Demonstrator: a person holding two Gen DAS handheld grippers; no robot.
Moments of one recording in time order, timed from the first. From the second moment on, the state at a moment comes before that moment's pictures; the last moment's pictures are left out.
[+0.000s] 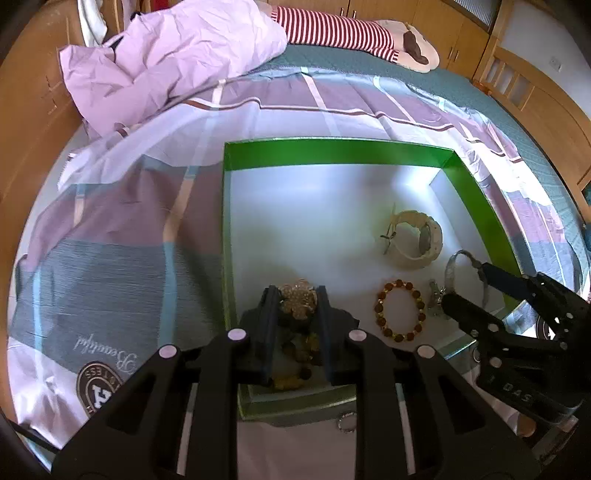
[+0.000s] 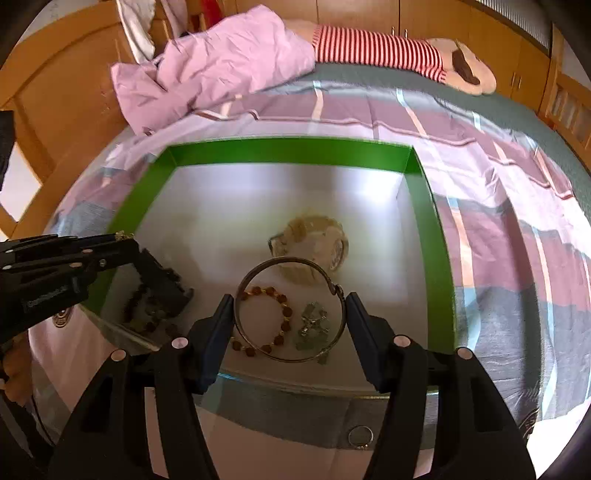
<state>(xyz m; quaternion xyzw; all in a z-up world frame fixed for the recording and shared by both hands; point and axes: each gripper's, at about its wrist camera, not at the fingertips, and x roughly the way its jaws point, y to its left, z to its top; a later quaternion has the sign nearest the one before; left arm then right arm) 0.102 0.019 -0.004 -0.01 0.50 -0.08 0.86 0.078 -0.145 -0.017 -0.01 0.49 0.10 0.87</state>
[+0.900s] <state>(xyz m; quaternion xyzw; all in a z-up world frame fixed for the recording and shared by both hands) 0.015 -0.015 -0.050 0.04 0.56 -0.12 0.82 -0.005 -0.198 -0.046 -0.01 0.52 0.08 0.85</state>
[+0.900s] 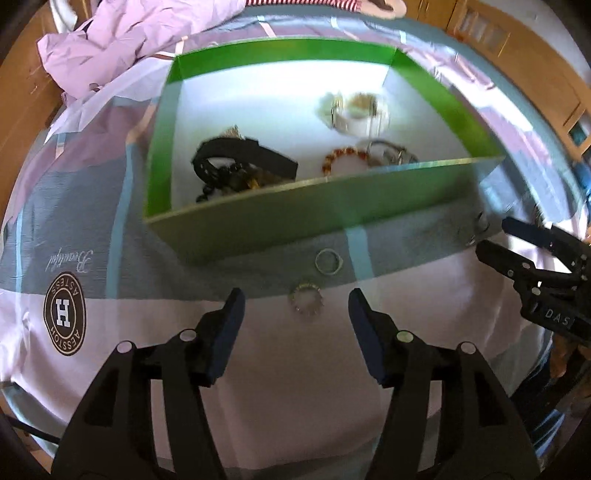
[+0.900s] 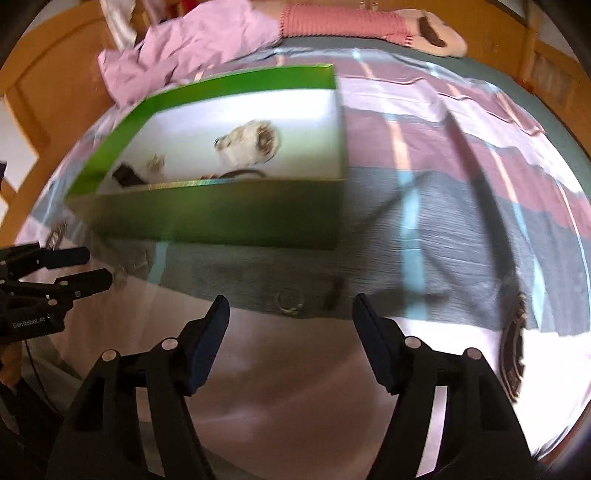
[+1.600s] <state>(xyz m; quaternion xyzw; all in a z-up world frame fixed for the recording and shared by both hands) 0.021 -0.019 -0.070 0.06 0.57 -0.10 0.81 -0.001 -0.177 -0.065 -0.02 0.54 0.11 0.83</state>
